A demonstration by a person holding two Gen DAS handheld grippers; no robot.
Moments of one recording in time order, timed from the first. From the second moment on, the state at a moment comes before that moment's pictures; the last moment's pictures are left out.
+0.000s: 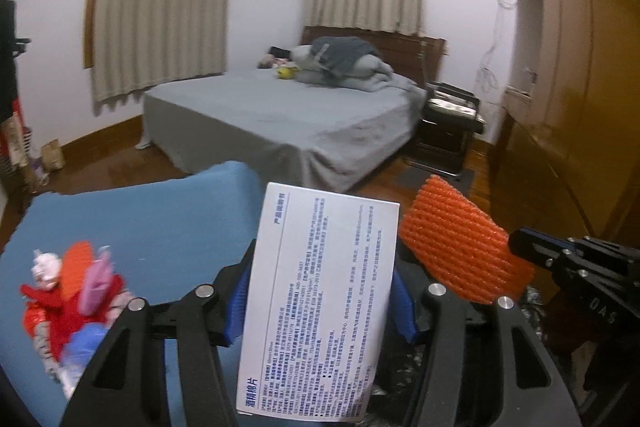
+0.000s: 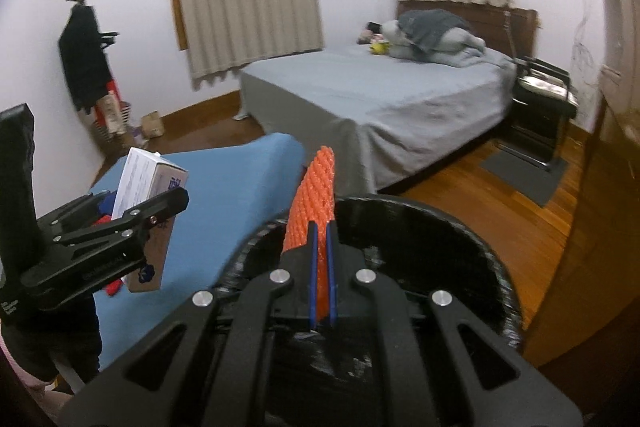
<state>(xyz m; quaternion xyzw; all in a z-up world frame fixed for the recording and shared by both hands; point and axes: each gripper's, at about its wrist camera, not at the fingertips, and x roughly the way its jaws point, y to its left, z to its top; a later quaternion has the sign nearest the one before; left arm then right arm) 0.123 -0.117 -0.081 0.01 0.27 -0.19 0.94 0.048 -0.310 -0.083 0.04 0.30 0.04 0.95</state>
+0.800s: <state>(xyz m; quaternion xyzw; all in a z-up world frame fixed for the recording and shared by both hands) 0.136 -0.175 -0.088 0.00 0.28 -0.25 0.93 0.038 -0.375 -0.104 0.06 0.31 -0.06 0.95</state>
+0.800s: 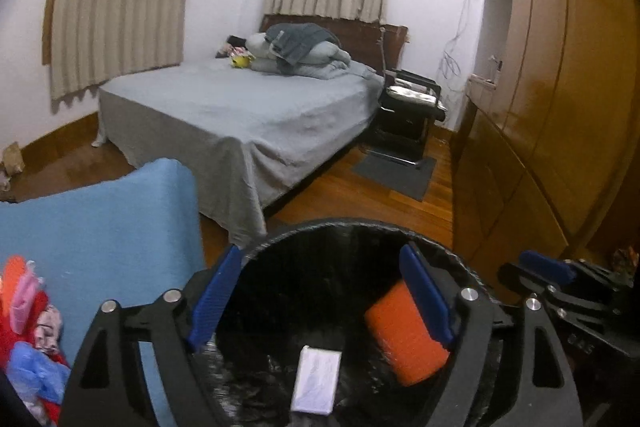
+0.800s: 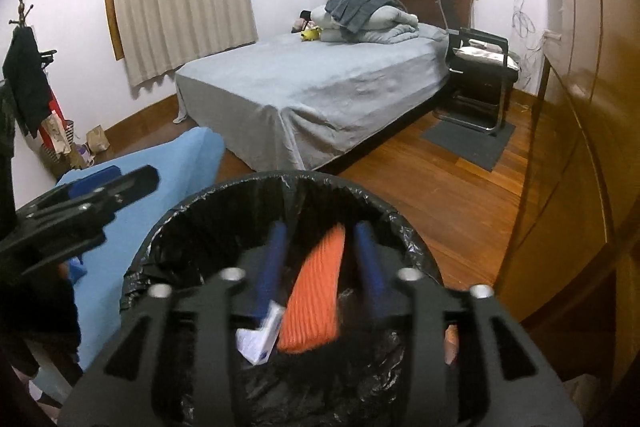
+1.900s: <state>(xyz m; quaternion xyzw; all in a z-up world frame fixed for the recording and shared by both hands) 0.076 0.096 -0.149 -0.02 0.34 0.08 0.94 0.088 -0.160 -0.115 0.01 0.32 0.14 0.94</state>
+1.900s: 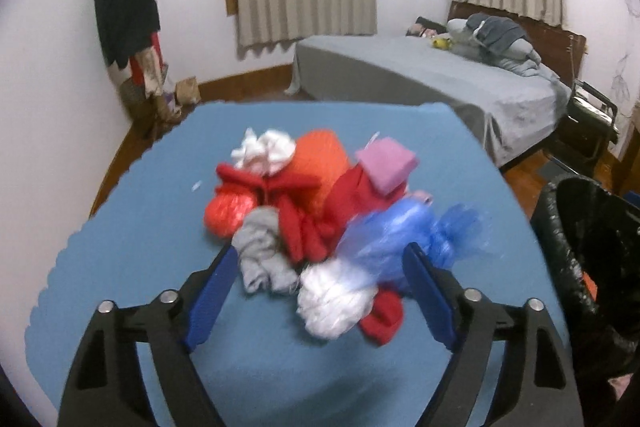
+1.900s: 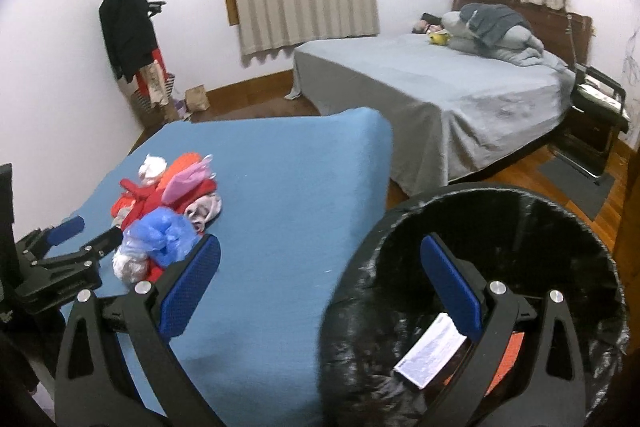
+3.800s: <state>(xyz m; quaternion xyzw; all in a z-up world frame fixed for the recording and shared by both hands) 0.053 0.172 -0.135 -0.08 0.32 0.11 0.94 0.127 -0.013 -0.165 -0.05 0.40 0.29 0.87</state>
